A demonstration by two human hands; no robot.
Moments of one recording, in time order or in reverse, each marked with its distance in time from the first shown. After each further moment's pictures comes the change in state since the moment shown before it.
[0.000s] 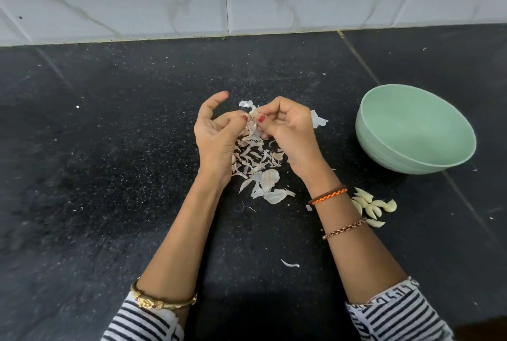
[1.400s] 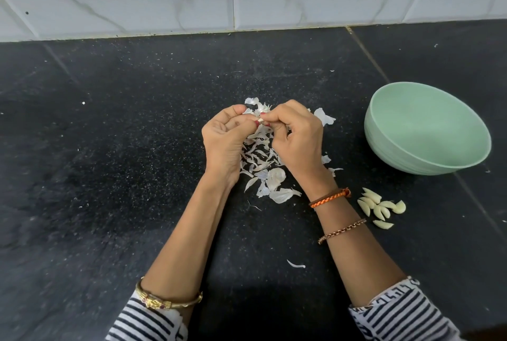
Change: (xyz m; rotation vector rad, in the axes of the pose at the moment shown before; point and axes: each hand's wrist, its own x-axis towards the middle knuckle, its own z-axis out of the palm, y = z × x) left_hand -0.001 -0.001 0.001 -0.072 0.015 -0.156; right_hand 0.004 0.032 0.001 -0.639 0.279 -0.688
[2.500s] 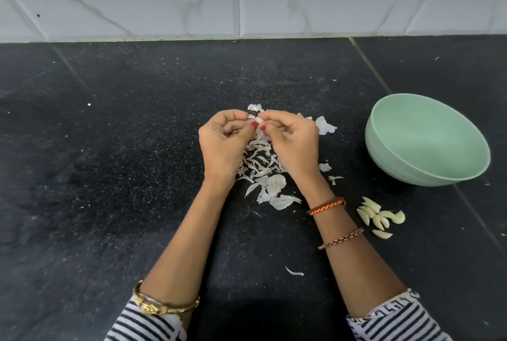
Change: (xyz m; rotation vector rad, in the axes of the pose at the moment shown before) left_hand 0.004 -0.002 -0.008 0.339 0.059 0.231; right_hand 0.004 -0.010 0.001 0.337 -0.138 0.452
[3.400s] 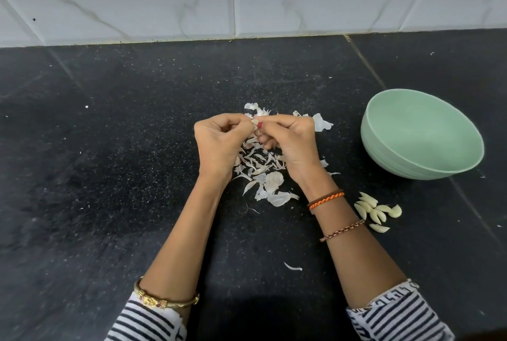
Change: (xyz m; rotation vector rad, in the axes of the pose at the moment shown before) left_hand -0.003 0.011 0.001 -0.019 -0.036 0.013; right_hand 0.000 -0.012 -0.003 0.421 -0.093 0.331
